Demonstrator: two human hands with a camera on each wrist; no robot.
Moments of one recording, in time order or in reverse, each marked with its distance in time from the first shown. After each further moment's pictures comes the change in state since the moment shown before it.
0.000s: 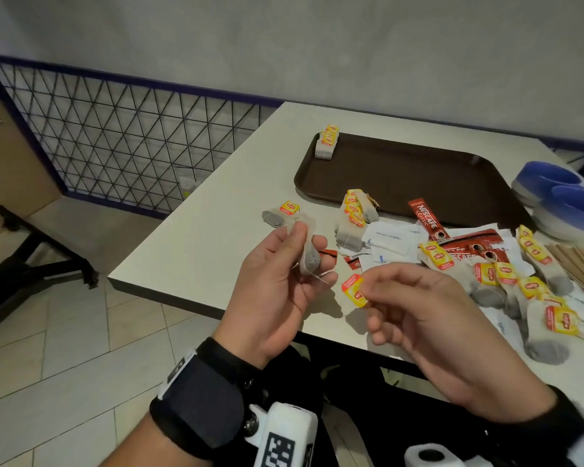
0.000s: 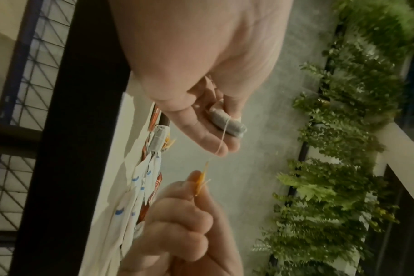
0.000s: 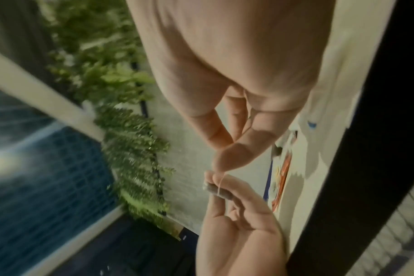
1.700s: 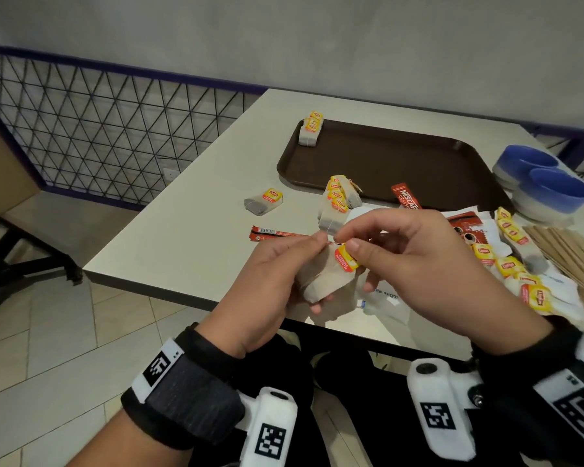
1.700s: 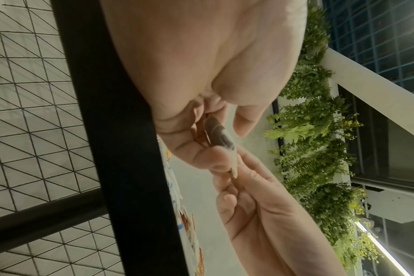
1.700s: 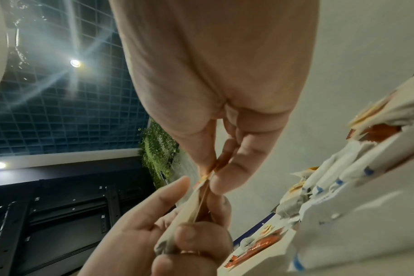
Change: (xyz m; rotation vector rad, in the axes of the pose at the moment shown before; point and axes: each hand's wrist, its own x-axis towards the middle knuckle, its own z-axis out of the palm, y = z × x) left_hand -0.009 -0.008 0.002 0.527 -0.266 -0.029; right_hand 0.015 -0.028 -0.018 -0.662 -0.139 -0.448
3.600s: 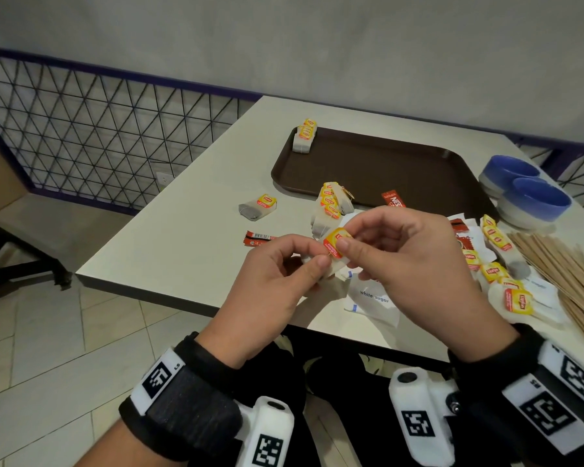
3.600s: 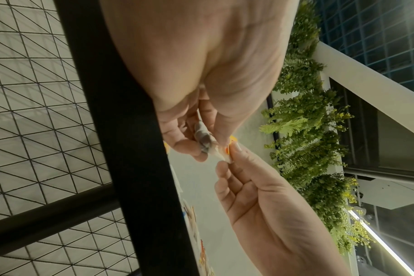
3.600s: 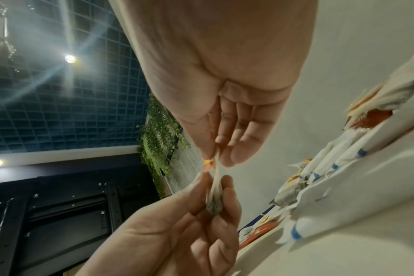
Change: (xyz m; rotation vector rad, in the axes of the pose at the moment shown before) left_hand 0.004 -0.016 -0.007 0.260 0.080 0.258; right_hand 0.000 0.008 0.005 0.017 0.190 -0.079
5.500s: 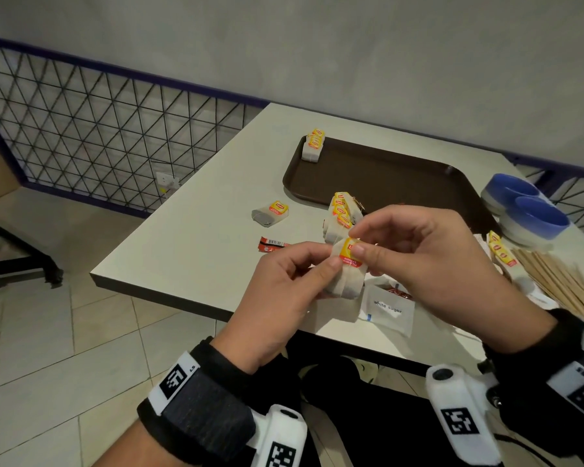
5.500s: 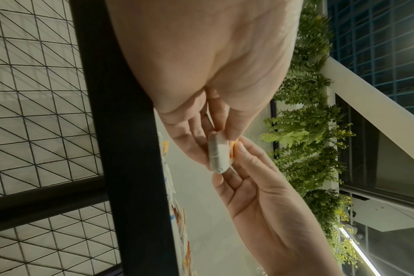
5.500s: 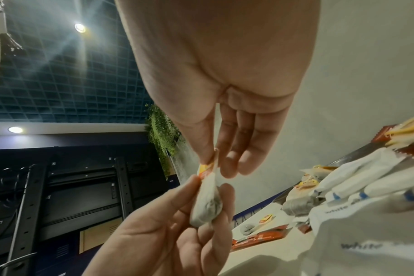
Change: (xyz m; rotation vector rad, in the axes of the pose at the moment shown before) left_hand 0.001 -0.003 -0.007 -0.249 -0.020 -0.025; right_hand 0.012 -0.026 -0.006 -0.189 -0.144 -0.017
